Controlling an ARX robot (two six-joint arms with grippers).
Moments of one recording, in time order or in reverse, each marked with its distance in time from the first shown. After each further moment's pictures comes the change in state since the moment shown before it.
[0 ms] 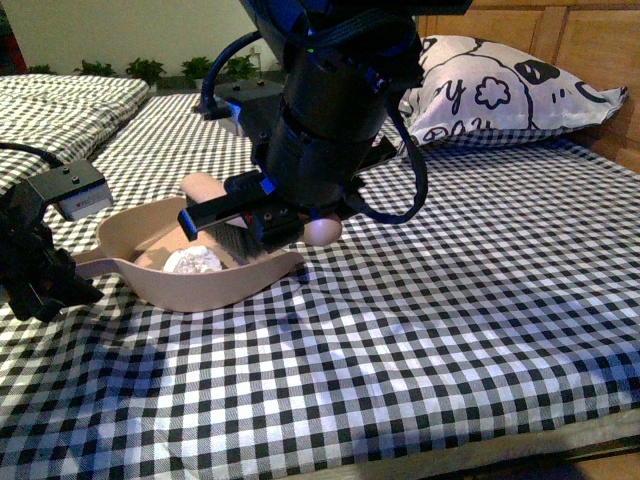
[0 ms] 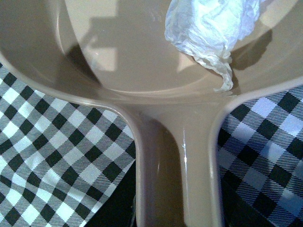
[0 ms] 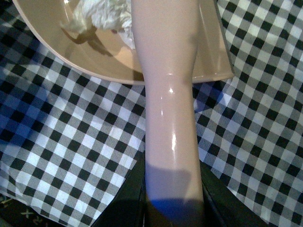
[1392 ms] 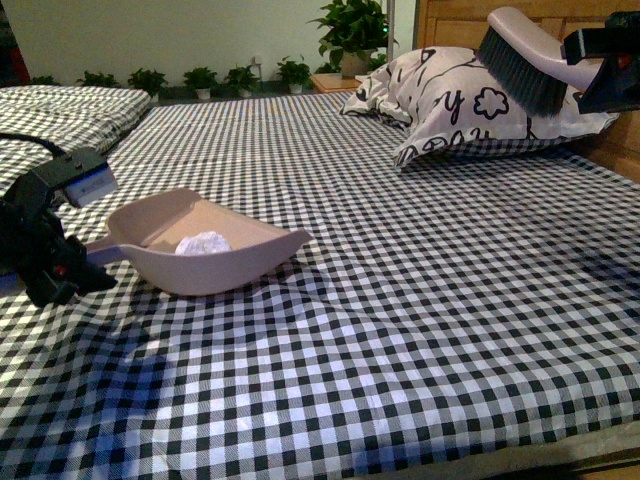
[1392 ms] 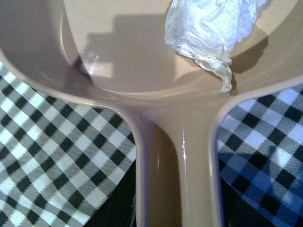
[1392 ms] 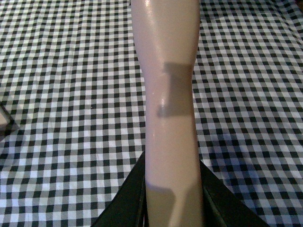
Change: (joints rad) left arm -0.001 0.000 0.025 0.042 0.064 -0.072; right arm -0.509 -0.468 -0.443 0.340 -0.040 0.076
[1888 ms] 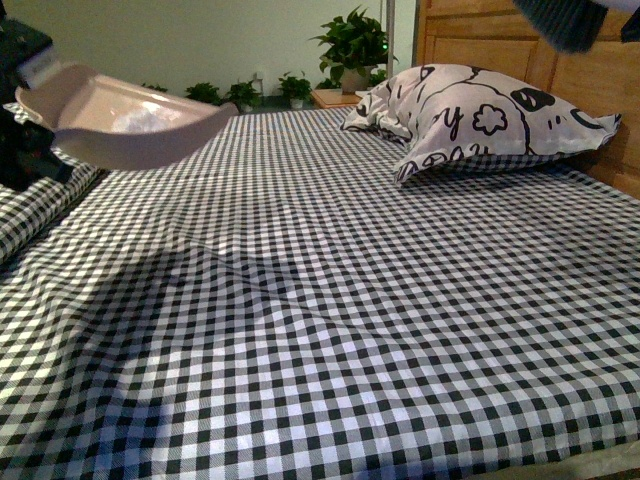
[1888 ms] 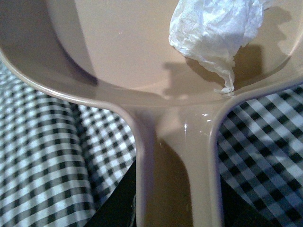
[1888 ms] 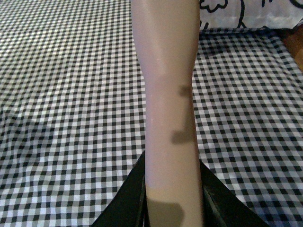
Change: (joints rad) left arm -0.013 -0.129 0.065 0.254 -0.321 -0.254; right arm -0.038 -0.162 -0.003 -0.033 -0.069 0.049
